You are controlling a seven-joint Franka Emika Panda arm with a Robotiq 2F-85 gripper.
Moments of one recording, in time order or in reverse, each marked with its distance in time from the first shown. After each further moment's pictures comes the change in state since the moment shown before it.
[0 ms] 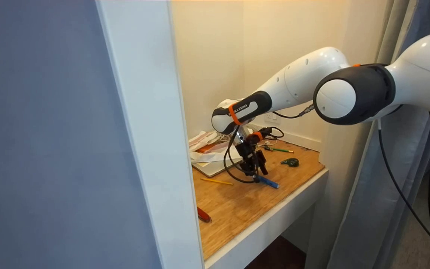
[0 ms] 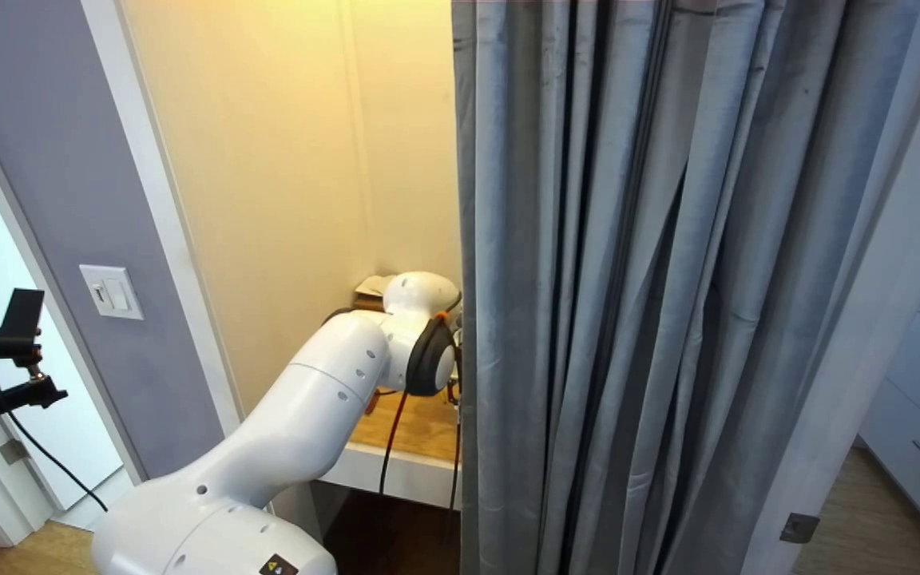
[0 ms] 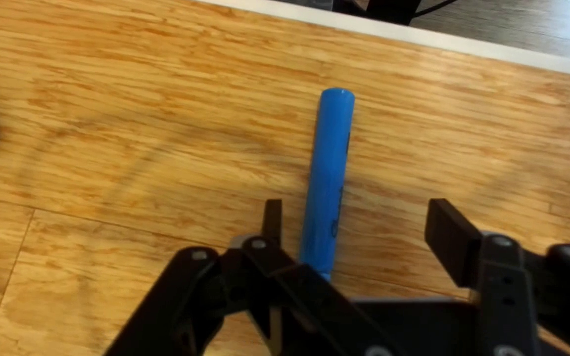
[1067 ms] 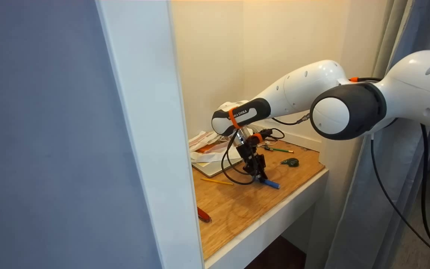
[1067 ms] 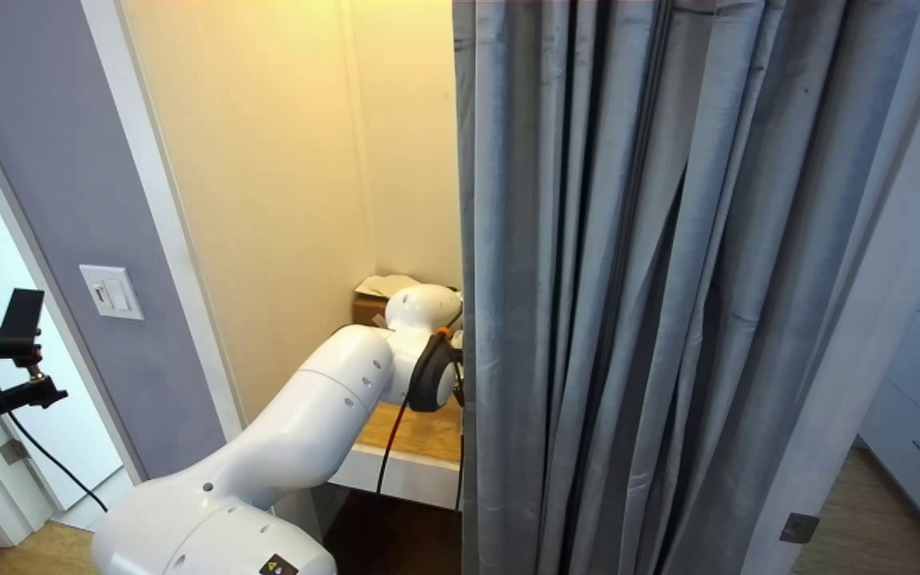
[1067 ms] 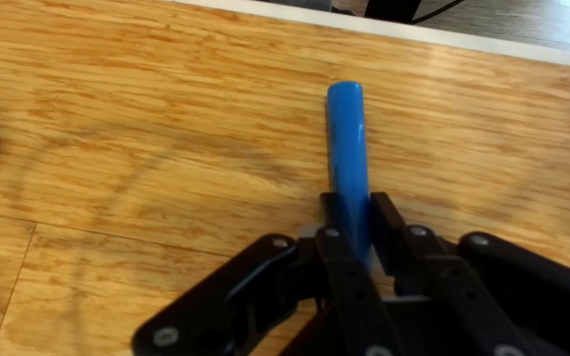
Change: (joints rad) arm 0.000 0.097 -0.006 0.153 0.000 -0.087 0.006
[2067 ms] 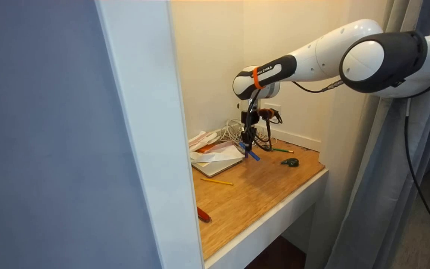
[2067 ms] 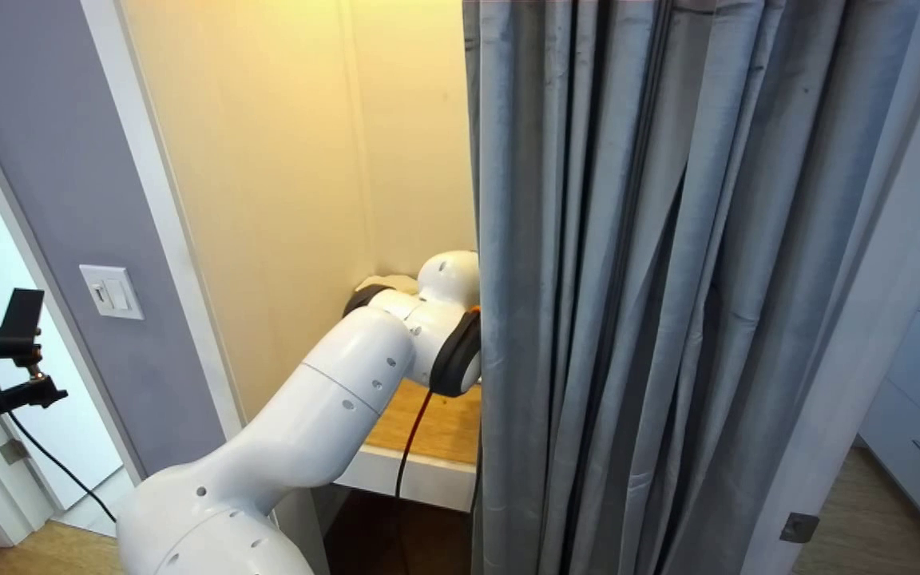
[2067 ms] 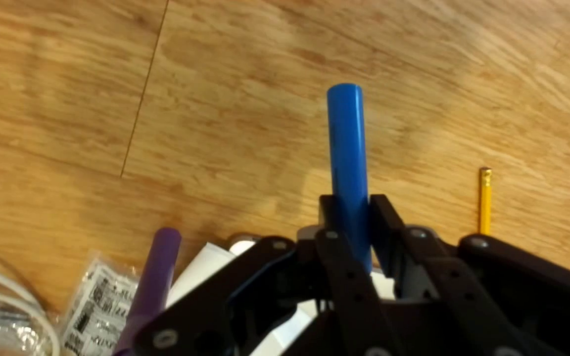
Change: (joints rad) arm -0.239 -0.231 0.185 -0.200 0.132 0.431 -0.334
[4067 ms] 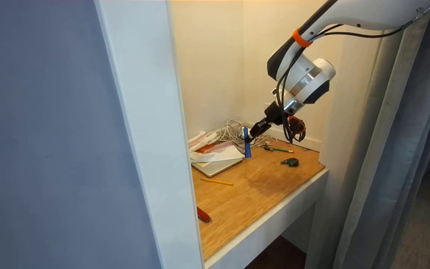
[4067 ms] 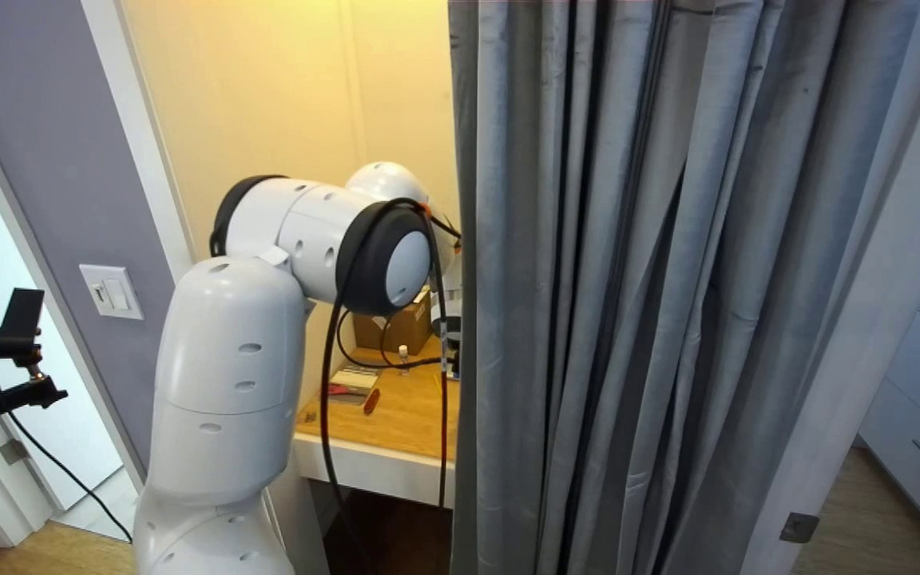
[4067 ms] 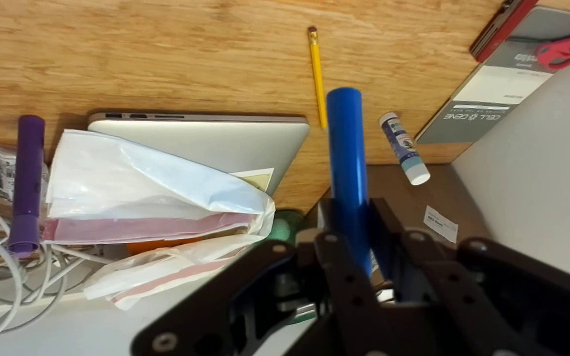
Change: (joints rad) arm -0.182 -0.719 0.107 -1.161 1.202 0.790 -0.853
